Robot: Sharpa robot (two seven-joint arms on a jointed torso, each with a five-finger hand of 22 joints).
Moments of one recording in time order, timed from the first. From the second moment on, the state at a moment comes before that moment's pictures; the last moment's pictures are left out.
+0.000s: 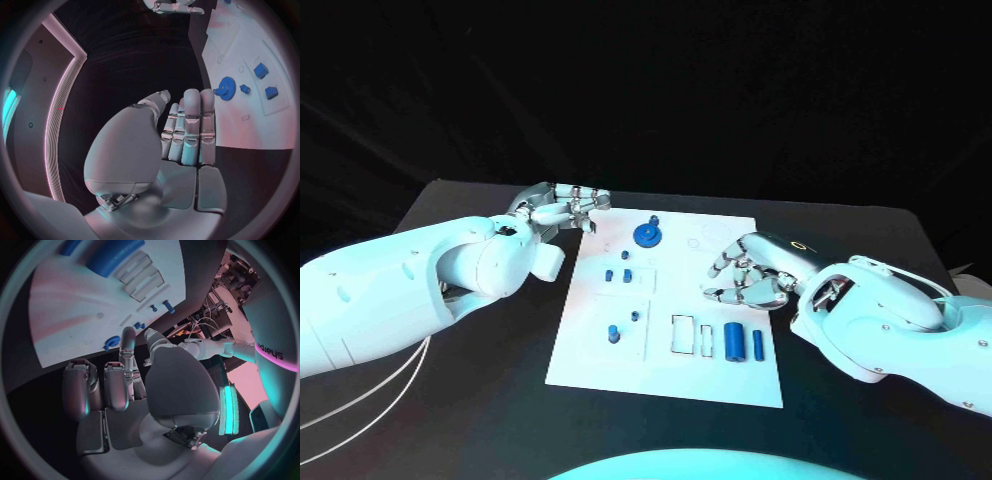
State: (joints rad) left arm 1.19 -0.86 0.00 1.52 -0.09 -0.35 0.14; left_hand 1.44 -0.18 0.35 0.17 0.23 1.02 0.19 0.07 0.09 1.10 0.12 0.18 0.14 1.24 0.03 0.93 0.45 0.16 1.03 0.13 0.88 0.82; right arm 1.16 -1.07 -0.11 1.93 -1.46 -0.44 -0.32; right_hand 1.26 -0.17 0.08 0.28 0.38 1.09 0.09 0.18 0.16 1.41 0.01 0.83 0.72 1.47 -0.06 1.40 1.29 0.05 1.47 0.05 1.38 1.31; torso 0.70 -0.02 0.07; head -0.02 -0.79
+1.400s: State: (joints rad) left arm 1.19 -0.87 0.00 1.54 -0.09 -0.34 0.14; left_hand 1.44 -0.18 0.35 0.17 0.23 1.02 0.19 0.07 0.09 1.10 0.12 0.18 0.14 1.24 0.03 0.93 0.45 0.16 1.03 0.13 0.88 0.82; right arm 1.01 -1.12 -0.14 1.97 -1.51 -0.41 -0.54; right_hand 1.19 -0.10 -0.12 0.29 0.42 1.08 0.08 0.26 0.26 1.40 0.00 1.26 1.24 1.47 -0.06 1.46 1.31 0.04 1.47 0.04 1.44 1.31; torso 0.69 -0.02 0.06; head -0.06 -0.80
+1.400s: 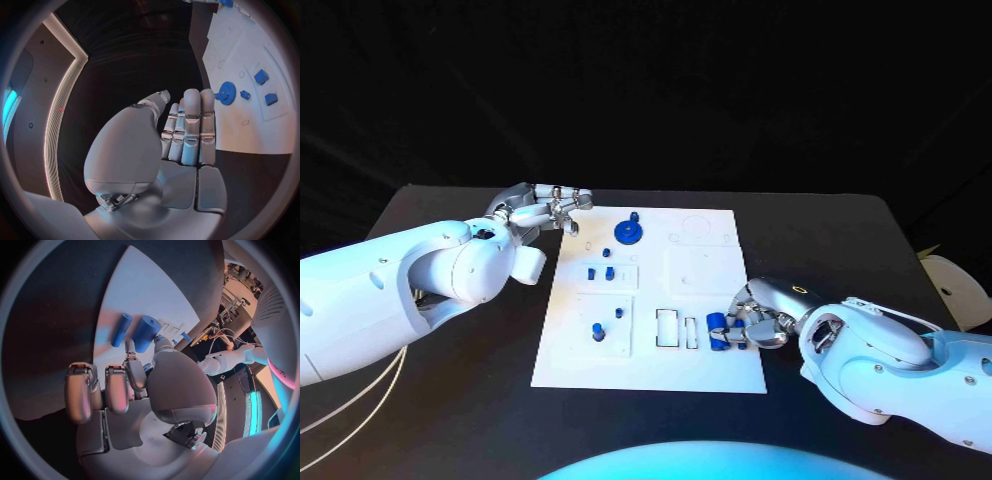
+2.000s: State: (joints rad) left arm 1.19 -0.88 0.00 1.55 -0.09 -0.34 0.14; left_hand 1.44 -0.18 0.35 0.17 0.23 1.02 0.19 0.07 0.09 1.10 0.12 0.18 0.14 1.24 0.03 0.93 0.45 0.16 1.03 0.13 0.88 0.82; right arm 0.99 -1.07 -0.13 1.94 -1.52 -0.42 -0.54; right_hand 1.20 -0.09 -0.12 0.29 0.42 1.09 0.08 0.28 0.28 1.40 0.00 1.27 1.25 1.46 -0.06 1.46 1.31 0.04 1.47 0.04 1.44 1.31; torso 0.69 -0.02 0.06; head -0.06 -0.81
